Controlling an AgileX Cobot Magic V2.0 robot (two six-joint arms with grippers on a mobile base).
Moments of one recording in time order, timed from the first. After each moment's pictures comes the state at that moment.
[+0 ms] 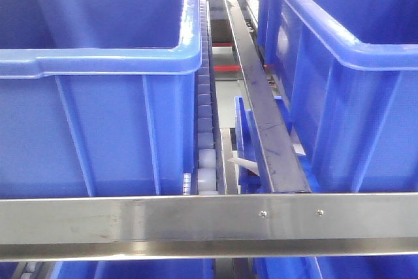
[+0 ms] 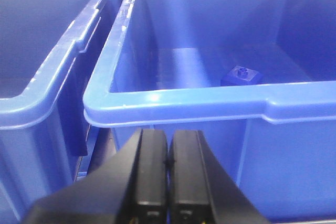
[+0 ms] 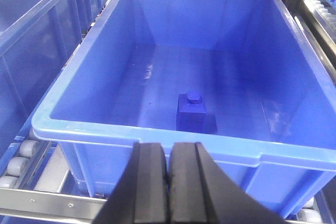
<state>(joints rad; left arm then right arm) -0.02 0.00 0.01 -0.01 0.11 0.03 0.04 -0.02 -0.48 0.11 0.71 -0.09</state>
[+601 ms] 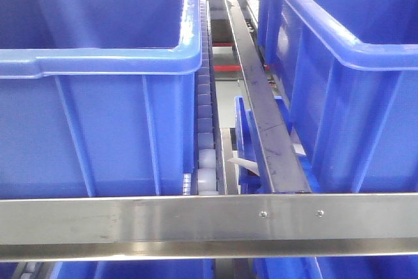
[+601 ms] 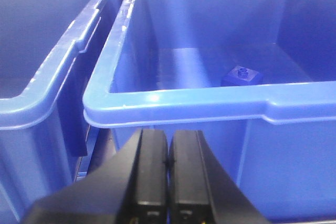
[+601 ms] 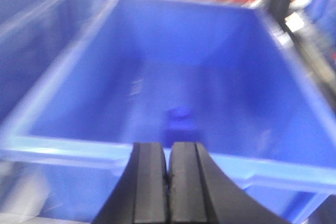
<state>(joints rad) -0.02 0.00 0.01 -0.01 0.11 0.03 0.03 -0.02 -0.29 0.05 0.41 -0.09</state>
